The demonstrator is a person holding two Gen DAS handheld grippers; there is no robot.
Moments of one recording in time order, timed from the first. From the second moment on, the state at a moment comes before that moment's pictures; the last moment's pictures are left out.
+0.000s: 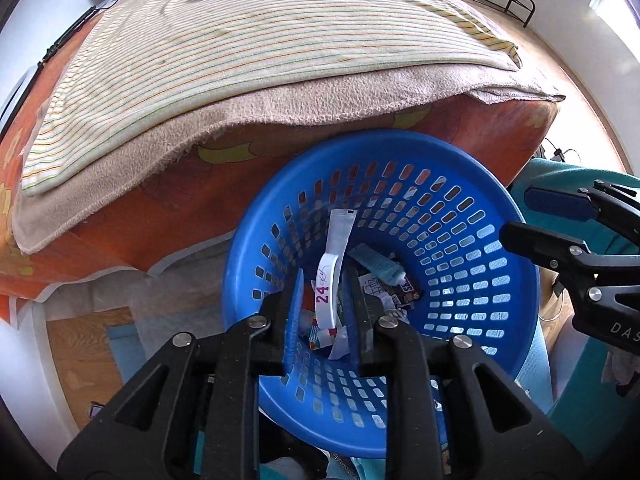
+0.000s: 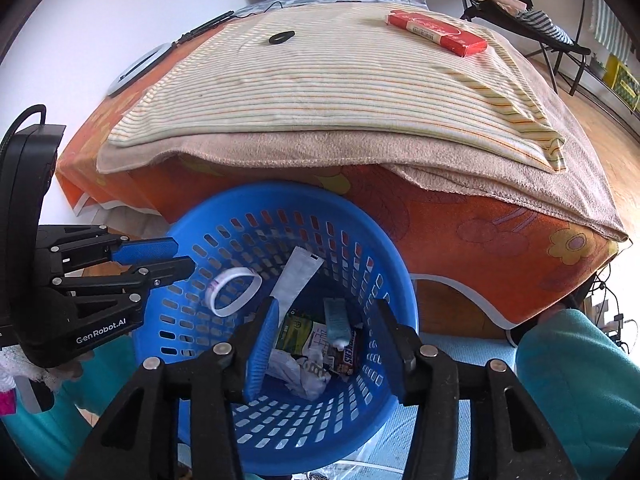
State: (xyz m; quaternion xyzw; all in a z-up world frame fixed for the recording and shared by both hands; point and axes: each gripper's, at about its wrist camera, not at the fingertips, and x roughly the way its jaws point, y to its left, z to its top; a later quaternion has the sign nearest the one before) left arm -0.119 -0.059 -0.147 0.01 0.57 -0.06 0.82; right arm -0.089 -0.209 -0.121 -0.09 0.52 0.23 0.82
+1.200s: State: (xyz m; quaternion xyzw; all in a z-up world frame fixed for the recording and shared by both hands) left arm -0.084 -0.046 -0.109 -0.02 0.54 -0.03 0.84; right arm -0.045 -0.213 -0.074 -0.11 0.48 0.20 0.85
